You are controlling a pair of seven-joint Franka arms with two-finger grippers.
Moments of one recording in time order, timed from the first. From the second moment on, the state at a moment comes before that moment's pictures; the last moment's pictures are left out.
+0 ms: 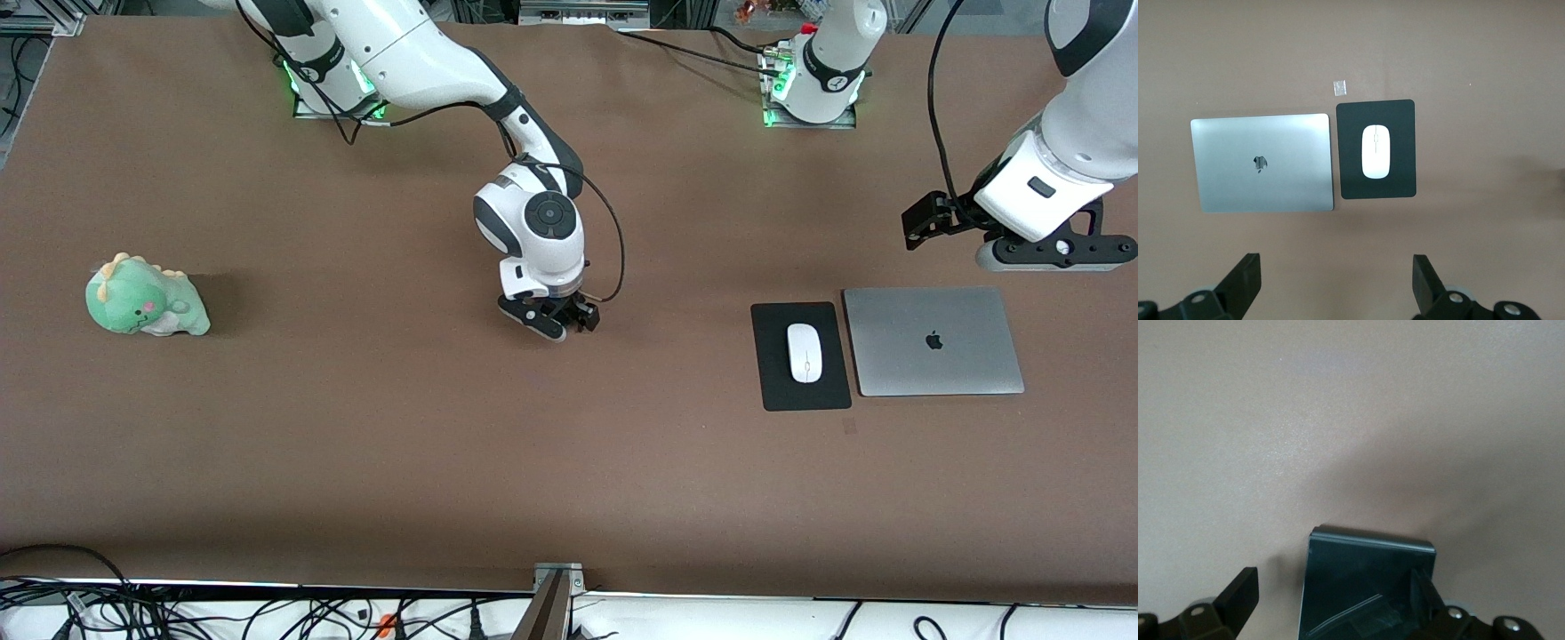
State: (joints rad) left arm -0.04 0.05 -0.09 -1.62 0.05 1.62 -0.14; right arm 0.78 0.84 0.00 -1.47 -0.09 2.38 1.38
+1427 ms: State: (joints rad) left arm -0.03 0.05 -0.09 -1.62 0.05 1.63 -0.14; right arm 0.79 0.85 -0.01 -1.47 -0.10 2.32 1.35
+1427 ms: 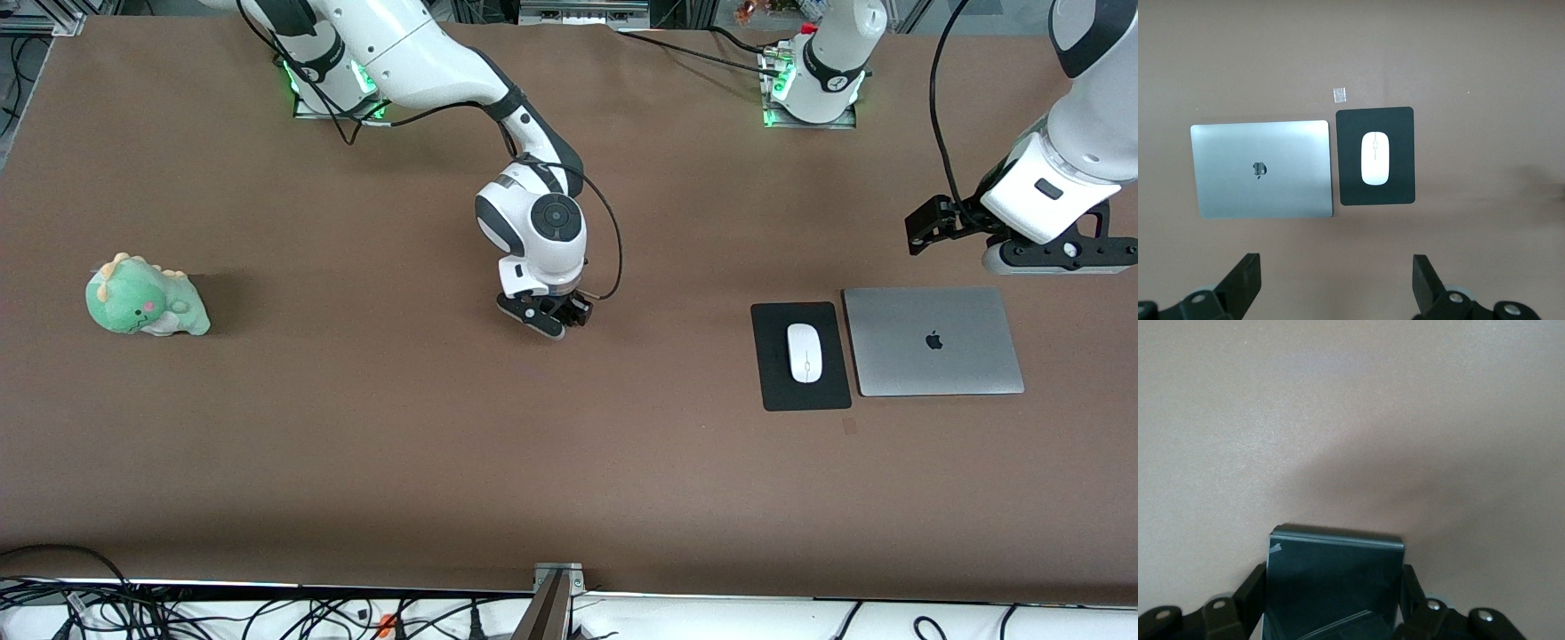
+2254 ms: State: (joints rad) left arm -0.03 0.05 -0.09 -1.62 0.05 1.64 -0.14; right arm 0.58 0.75 -0.03 -1.28 -0.10 1.86 0.71
